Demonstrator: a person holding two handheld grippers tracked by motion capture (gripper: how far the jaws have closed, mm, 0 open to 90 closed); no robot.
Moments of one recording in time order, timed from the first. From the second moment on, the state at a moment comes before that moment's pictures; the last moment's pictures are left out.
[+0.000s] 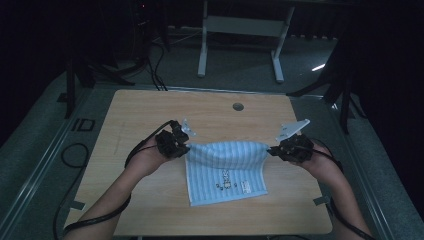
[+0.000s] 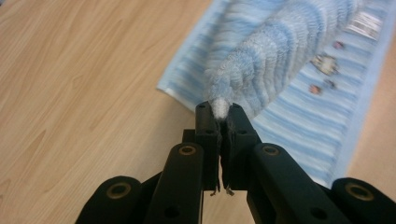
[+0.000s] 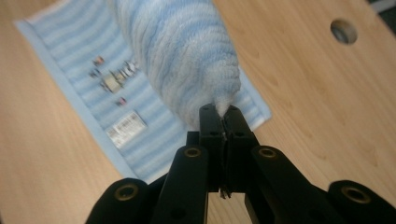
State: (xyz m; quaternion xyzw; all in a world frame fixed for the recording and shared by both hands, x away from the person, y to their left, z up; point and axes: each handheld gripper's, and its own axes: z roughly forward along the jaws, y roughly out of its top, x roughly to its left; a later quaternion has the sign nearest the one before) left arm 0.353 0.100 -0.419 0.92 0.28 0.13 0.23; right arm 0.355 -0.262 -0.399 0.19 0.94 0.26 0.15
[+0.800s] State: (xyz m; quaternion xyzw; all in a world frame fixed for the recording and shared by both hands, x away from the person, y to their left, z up) left arm 0.383 0.095 -0.516 0.93 0.33 0.03 0.18; right arm 0.388 -0.240 -0.521 0.25 0.95 0.18 0.05
